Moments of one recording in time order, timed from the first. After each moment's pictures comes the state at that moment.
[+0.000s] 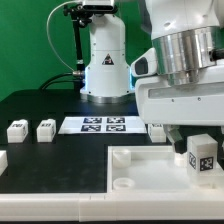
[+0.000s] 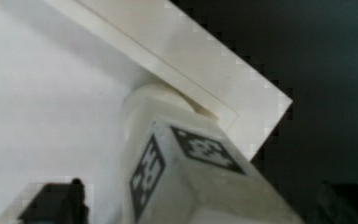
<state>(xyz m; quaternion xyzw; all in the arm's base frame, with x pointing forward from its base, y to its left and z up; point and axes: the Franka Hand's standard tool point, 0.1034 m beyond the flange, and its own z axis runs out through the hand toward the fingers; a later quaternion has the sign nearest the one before) 0.640 0.111 0.075 -0.91 0.39 -0.06 0.11</state>
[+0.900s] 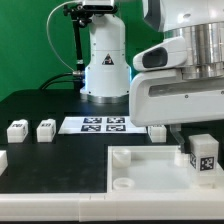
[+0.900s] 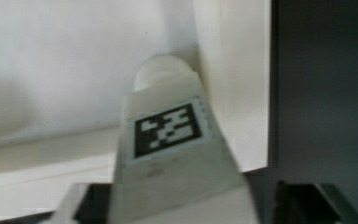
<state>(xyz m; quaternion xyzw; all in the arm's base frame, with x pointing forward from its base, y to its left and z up) 0.642 0.120 0.081 -0.99 0.07 -0.08 0.06</state>
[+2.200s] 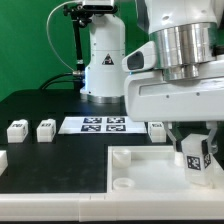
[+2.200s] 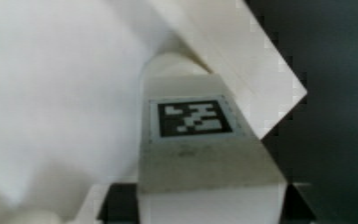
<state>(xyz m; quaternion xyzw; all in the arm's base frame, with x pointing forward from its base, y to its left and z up) 0.637 0.105 0.079 -0.88 0.46 -0.07 0.10</state>
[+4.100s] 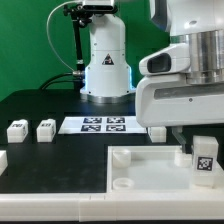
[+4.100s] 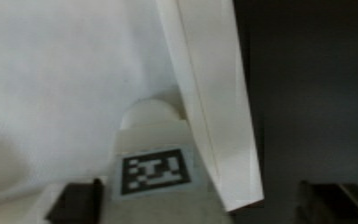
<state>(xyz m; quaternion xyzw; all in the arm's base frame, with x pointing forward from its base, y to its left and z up) 0.631 0.131 0.074 -0.98 0.16 -0.04 0.07</state>
